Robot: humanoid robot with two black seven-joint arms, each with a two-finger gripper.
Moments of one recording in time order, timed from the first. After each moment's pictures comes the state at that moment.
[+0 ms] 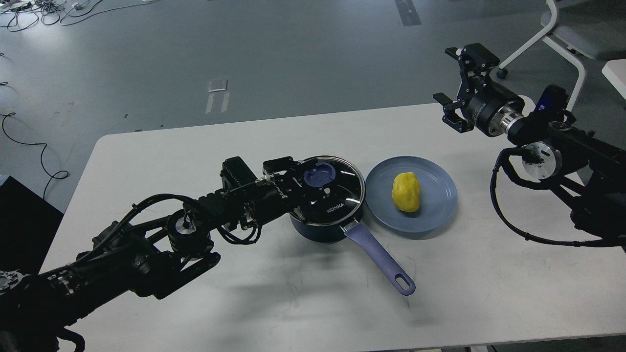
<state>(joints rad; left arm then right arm) -0.83 0.31 -0.20 -1.01 2.03 0.30 -0.30 0.75 -0.42 0.68 0.93 -0.32 0.08 0.16</state>
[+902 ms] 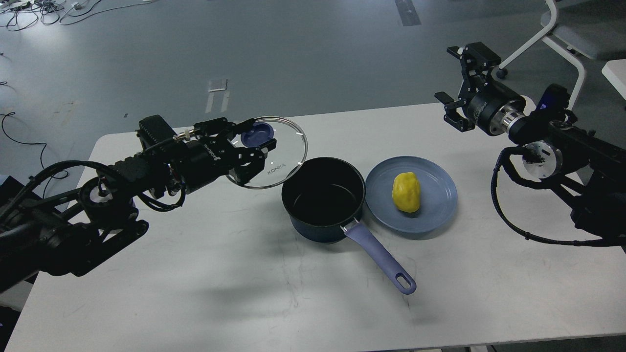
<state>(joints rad) -0.93 0.66 -0.20 -1.15 1.89 0.28 -0.38 0.75 -0.42 0.68 0.92 -0.32 0.08 0.16</state>
